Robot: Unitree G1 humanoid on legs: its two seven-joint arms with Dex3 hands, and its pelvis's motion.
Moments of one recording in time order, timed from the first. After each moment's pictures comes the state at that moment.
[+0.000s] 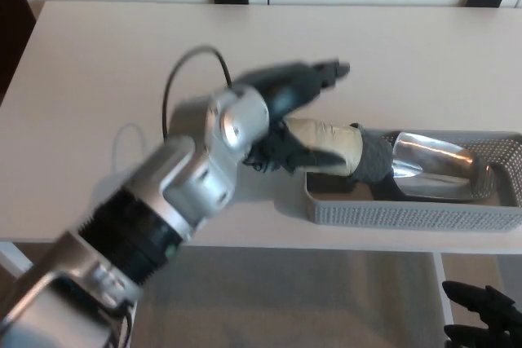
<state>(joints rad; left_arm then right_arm) -0.83 0.26 -0.60 0.29 0.48 0.48 -0.42 0.36 -0.35 -0.01 0.13 -0.02 -0.06 0.25</state>
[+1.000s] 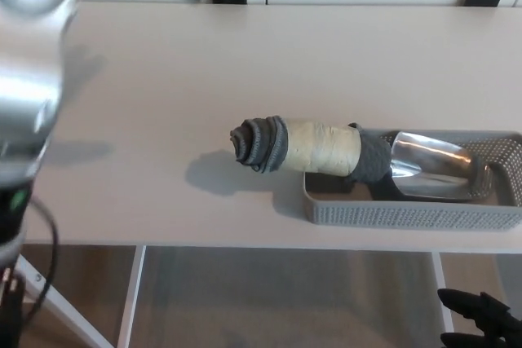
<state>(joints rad) -0.77 0.48 -0.09 -0.33 0.36 0.48 -0.59 0.36 -0.34 0.00 0.15 -0.03 -0.06 0.26</state>
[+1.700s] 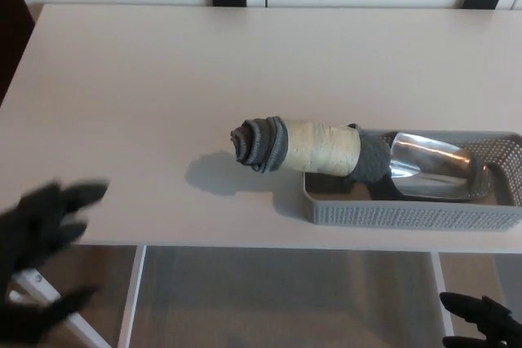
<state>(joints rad) 0.33 0.38 0.40 -0.47 0.07 0.47 -0.82 0.36 -0.34 -0.01 0.17 -0.03 -0.06 0.26</state>
